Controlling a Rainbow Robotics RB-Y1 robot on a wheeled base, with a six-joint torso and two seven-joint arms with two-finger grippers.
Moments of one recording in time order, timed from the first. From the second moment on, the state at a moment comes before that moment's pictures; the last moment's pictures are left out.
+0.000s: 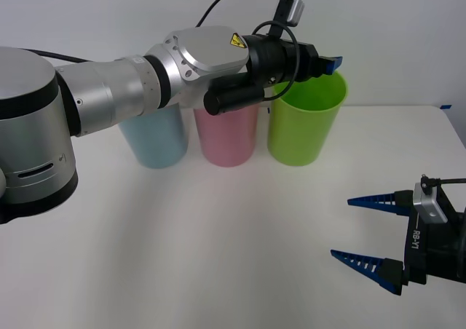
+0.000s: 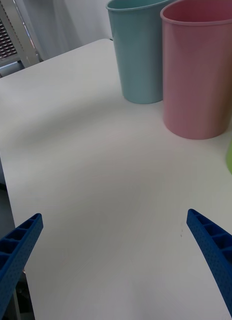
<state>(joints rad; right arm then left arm) 0.21 -0.47 -0.33 -2.05 1.54 -1.40 -0.47 -1.49 0.34 -1.40 -0.80 -0.50 -0.08 0.74</state>
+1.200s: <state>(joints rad) 0.21 -0.47 -0.33 -2.05 1.54 -1.40 -0.47 -1.29 0.57 -0.83 -1.14 -0.58 -0.29 0.44</state>
